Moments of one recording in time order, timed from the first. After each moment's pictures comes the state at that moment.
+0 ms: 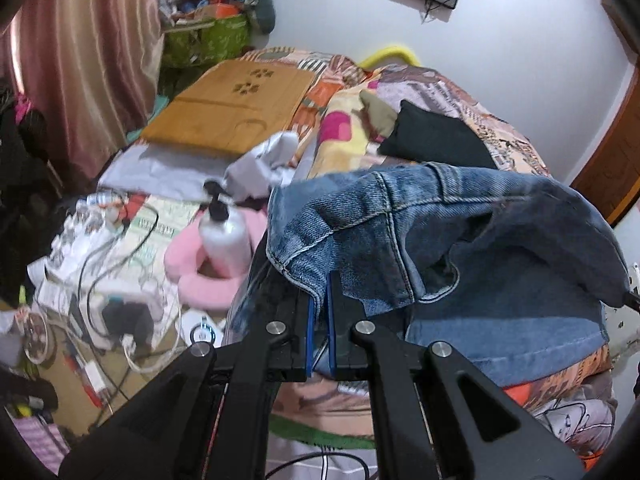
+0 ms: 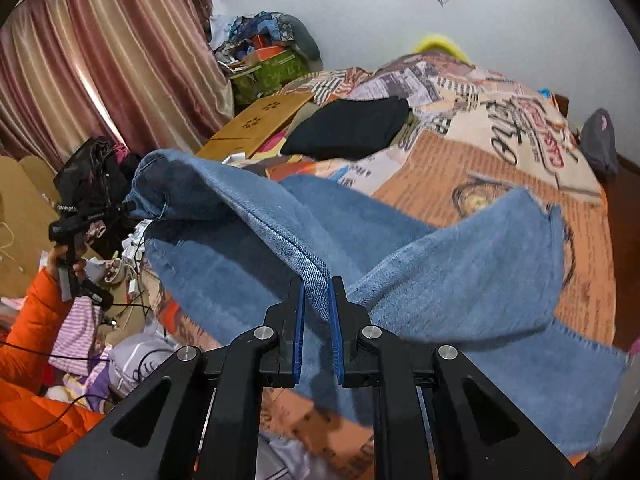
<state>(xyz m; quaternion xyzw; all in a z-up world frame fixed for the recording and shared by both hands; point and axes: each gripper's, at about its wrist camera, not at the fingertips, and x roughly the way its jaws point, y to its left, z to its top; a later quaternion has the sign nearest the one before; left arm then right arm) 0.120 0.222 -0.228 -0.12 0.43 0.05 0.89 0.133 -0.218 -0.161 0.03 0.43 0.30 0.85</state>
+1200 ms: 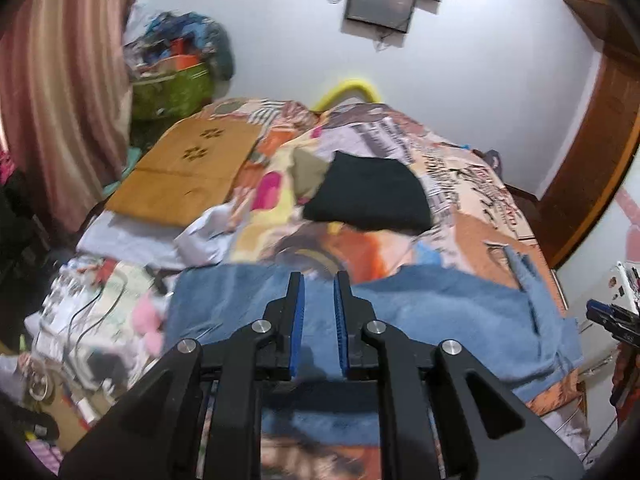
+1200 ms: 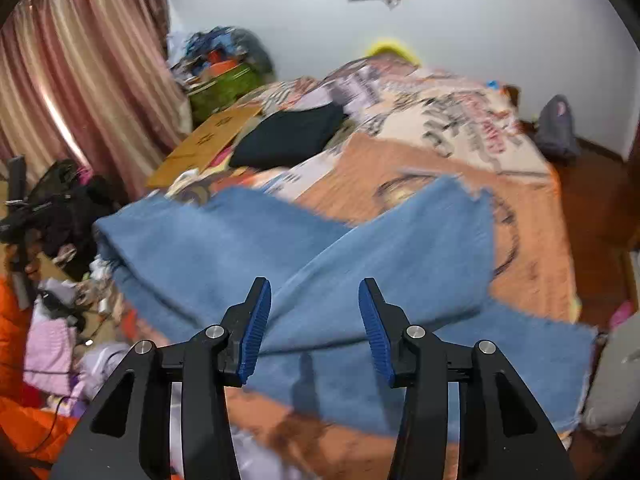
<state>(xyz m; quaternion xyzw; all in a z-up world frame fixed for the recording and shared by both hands) 0.165 0.115 -0.128 -0.08 0.37 0.01 0.93 0.135 -0.279 -0.151 0.04 0.41 0.22 0.88</state>
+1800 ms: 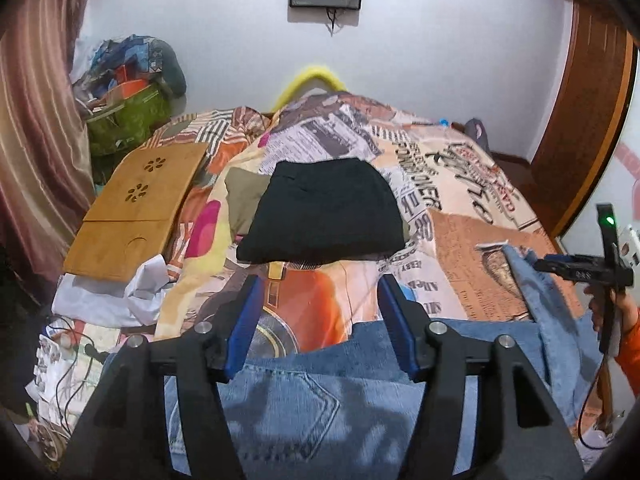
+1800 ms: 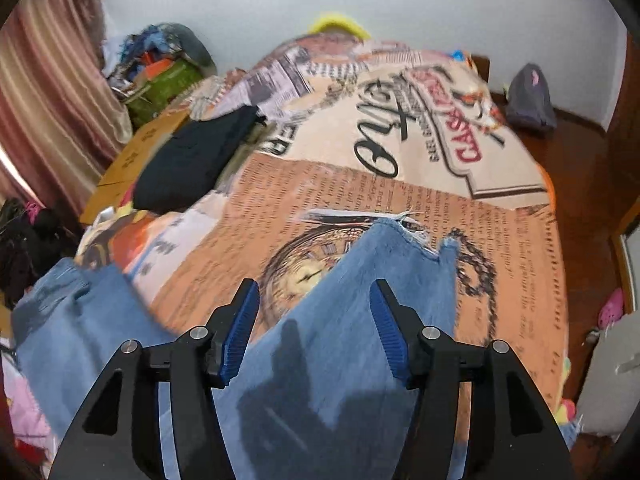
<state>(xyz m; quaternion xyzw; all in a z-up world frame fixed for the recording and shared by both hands) 0.289 0.029 -0.152 -0.01 0.39 -0.03 0.92 0.309 -0.312 -0.208 0.06 0.48 0.16 0.86</state>
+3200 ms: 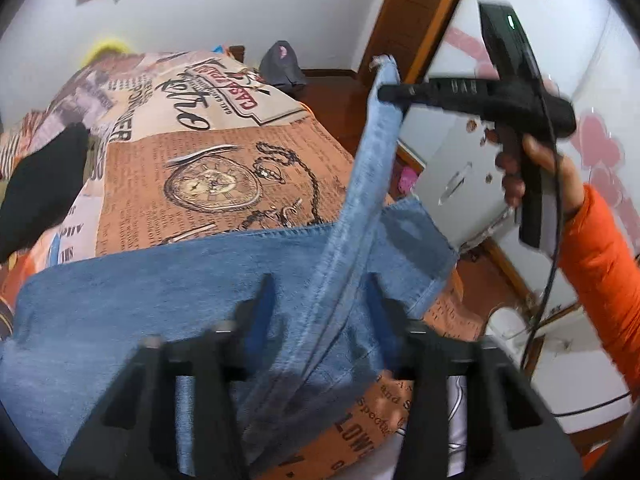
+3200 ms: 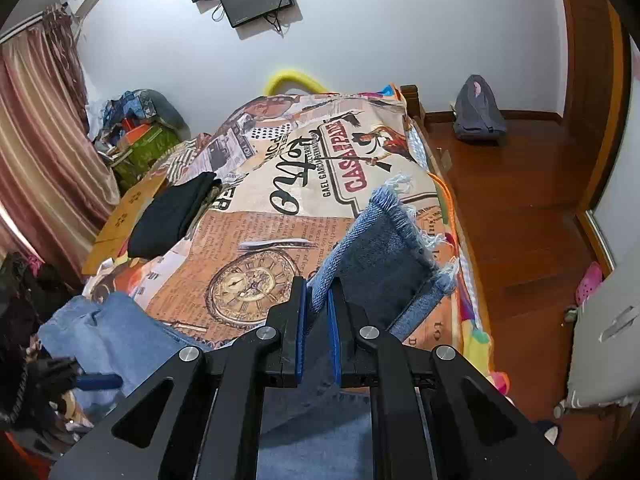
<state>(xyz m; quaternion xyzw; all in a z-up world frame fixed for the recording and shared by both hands) 0.202 -0.272 -0.202 0.05 0.45 -0.34 0.82 0.230 -0.440 -0.138 0.12 0.40 0.10 0.90</state>
